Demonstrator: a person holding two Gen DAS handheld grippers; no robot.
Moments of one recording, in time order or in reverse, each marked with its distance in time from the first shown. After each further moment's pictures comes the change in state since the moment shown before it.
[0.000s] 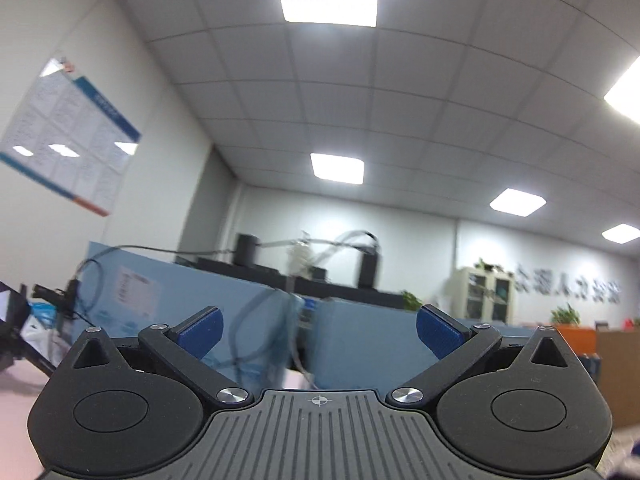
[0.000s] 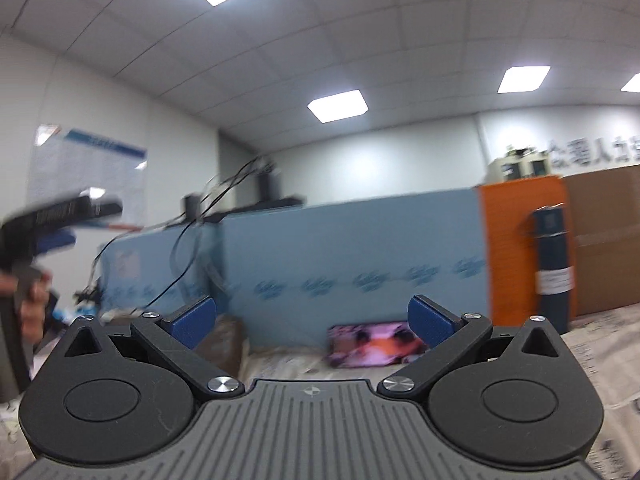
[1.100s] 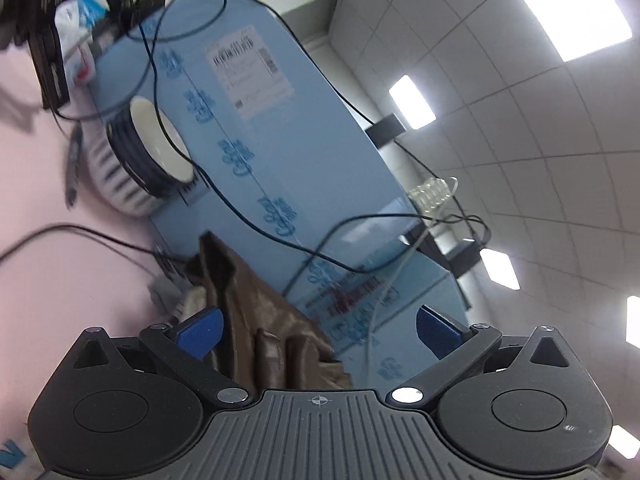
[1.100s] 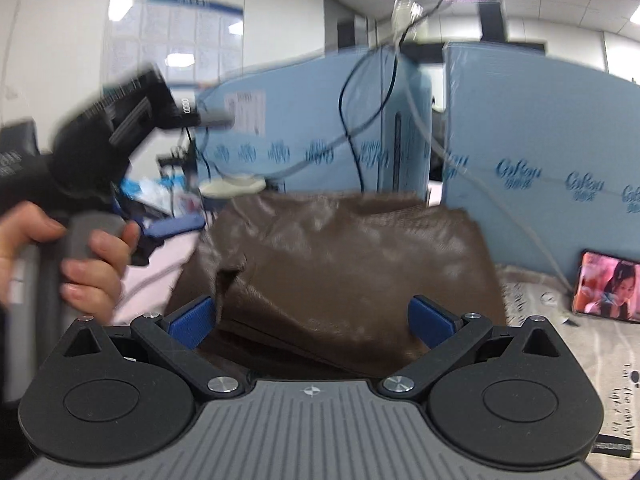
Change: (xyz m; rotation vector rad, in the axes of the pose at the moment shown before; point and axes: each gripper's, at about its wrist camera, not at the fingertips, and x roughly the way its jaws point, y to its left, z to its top) left arm 0.097 0.206 -0.100 -0.807 0.385 -0.184; right arm 0.215 0.196 -0.055 -0.129 0.424 0.239
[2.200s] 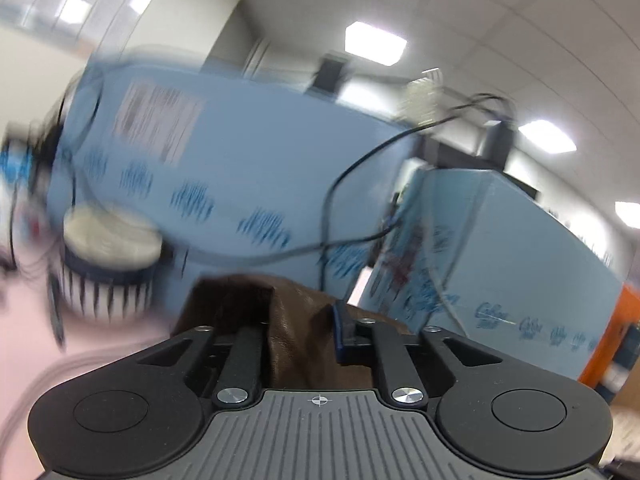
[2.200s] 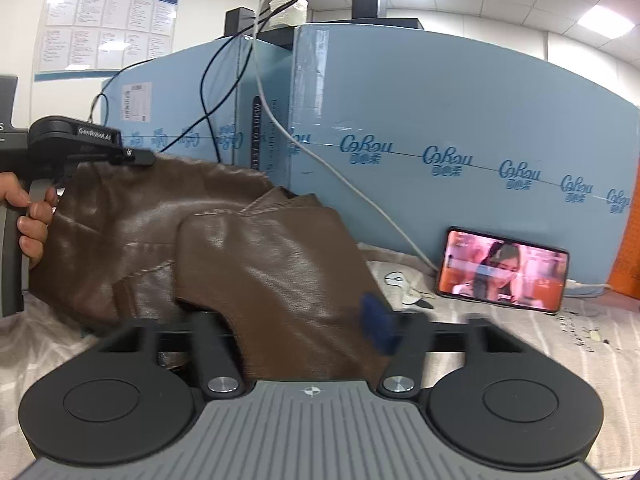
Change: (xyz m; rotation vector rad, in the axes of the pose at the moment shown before) left arm 0.067 -0.071 -0.035 0.678 -0.007 0.268; right arm -0.043 -0.096 -0.018 0.019 0.000 -0.188
